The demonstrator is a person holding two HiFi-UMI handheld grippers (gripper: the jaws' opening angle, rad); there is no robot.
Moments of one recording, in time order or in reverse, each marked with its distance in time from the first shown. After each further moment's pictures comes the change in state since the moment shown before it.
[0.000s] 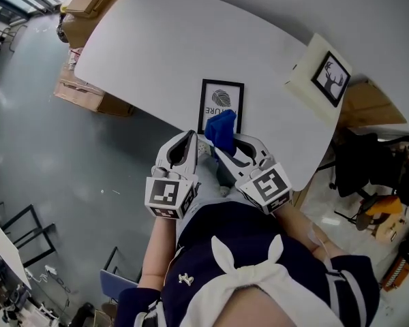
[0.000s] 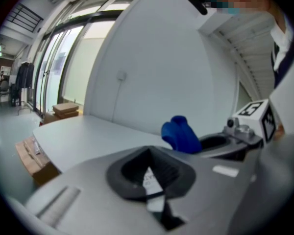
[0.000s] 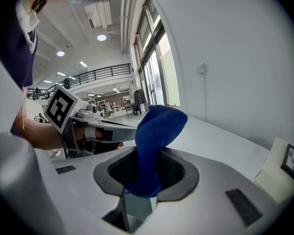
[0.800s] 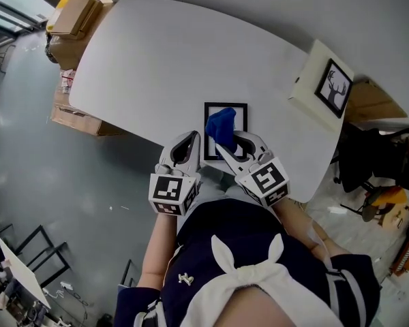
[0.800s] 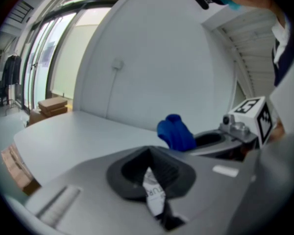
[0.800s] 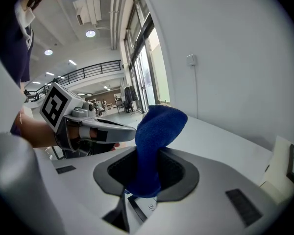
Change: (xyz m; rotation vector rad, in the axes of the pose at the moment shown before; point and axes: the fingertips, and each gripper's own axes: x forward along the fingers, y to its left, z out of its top) left arm 0.079 0.051 0.014 0.021 0.082 -0.098; right arm 0.068 -0.070 0.017 0.057 0.037 -0.081
